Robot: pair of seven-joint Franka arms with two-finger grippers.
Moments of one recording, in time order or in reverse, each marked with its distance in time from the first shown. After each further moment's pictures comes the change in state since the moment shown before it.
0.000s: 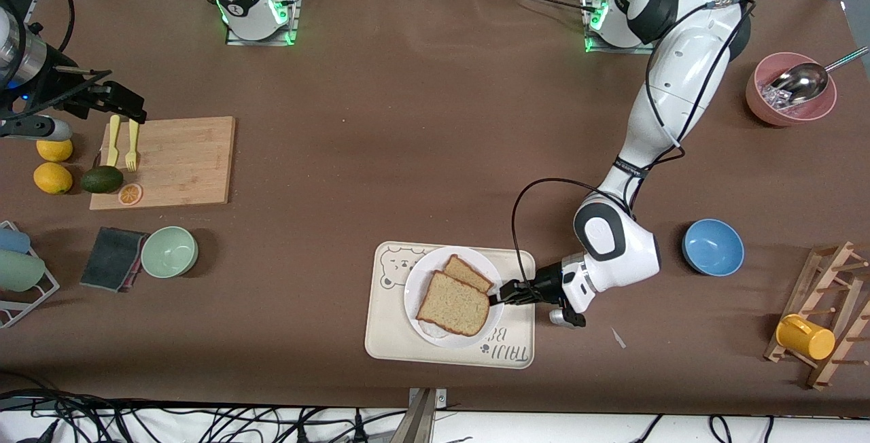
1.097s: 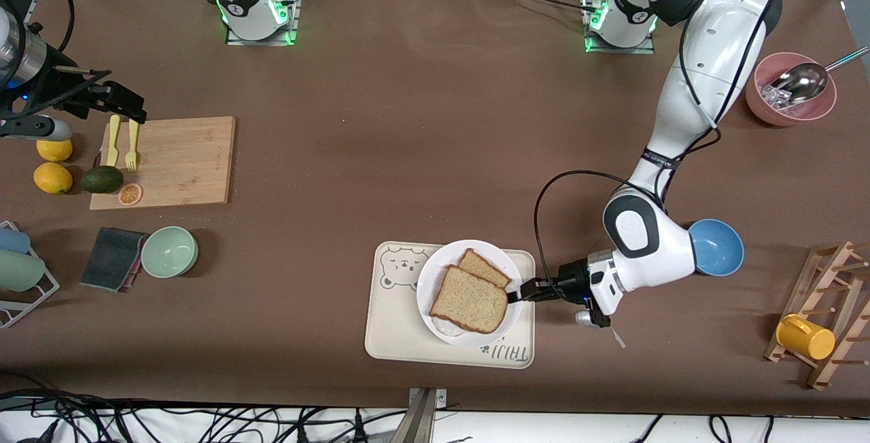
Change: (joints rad) left arm 0.067 -0.120 0.000 -0.118 0.037 -0.073 -0.095; right arm 0.000 0.000 0.000 0.000 0.000 0.000 0.000
